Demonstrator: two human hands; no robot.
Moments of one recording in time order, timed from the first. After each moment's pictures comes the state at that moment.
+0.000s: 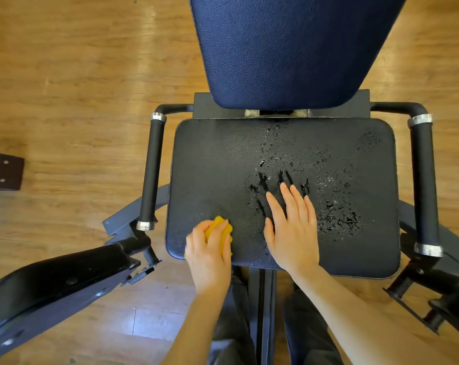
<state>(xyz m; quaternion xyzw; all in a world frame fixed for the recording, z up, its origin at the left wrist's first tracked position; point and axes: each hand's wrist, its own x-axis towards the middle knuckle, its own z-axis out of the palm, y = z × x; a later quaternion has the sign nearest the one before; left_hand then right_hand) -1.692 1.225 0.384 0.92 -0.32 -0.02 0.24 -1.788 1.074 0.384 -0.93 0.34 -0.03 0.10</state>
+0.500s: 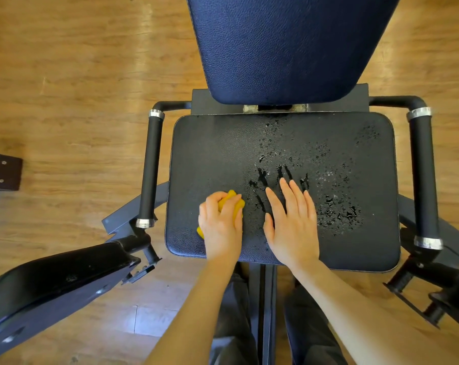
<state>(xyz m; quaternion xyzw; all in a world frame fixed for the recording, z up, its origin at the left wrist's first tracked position) -1.674 1.176 0.383 0.90 -0.35 -0.02 0.27 -1.787 1.074 0.383 -0.93 0.34 -0.04 0.10</state>
